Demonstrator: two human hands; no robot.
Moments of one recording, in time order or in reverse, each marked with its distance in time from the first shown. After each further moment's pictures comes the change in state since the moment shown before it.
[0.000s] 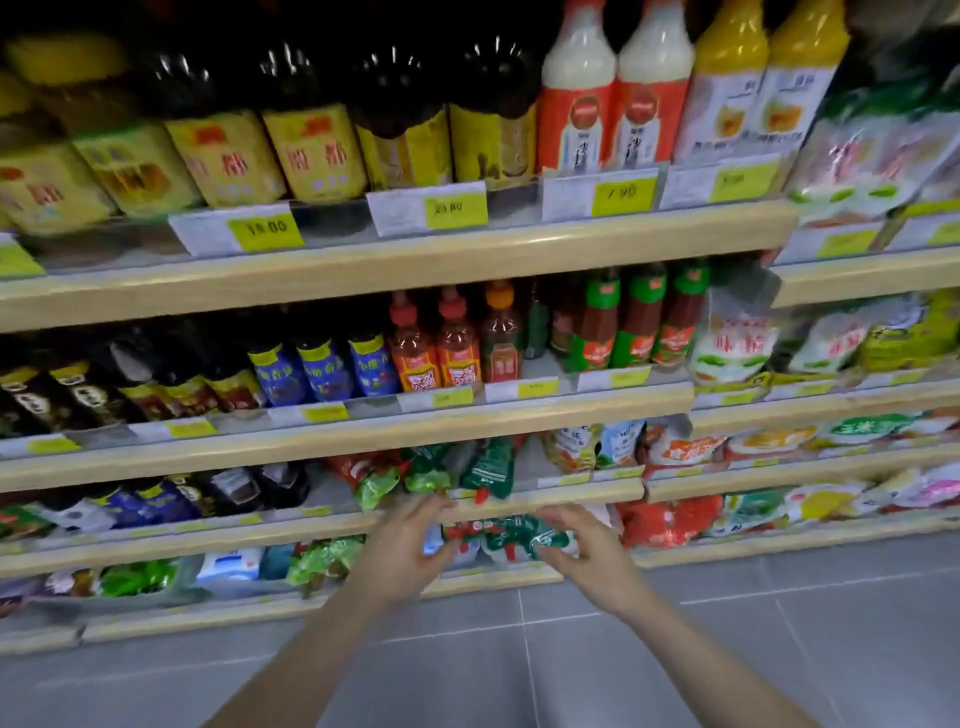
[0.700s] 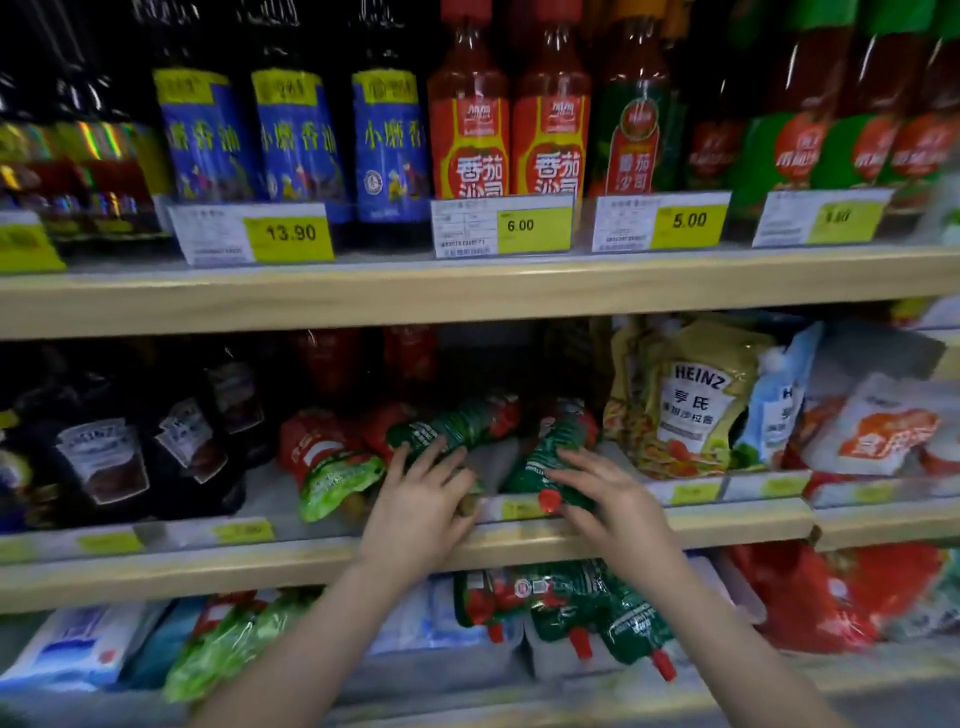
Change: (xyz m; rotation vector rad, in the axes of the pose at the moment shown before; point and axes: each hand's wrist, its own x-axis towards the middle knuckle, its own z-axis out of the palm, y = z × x) left_hand 0.104 -0.175 0.161 0.558 0.475 0.273; right_hand 0.184 0.164 0.134 -0.469 0.422 -0.464
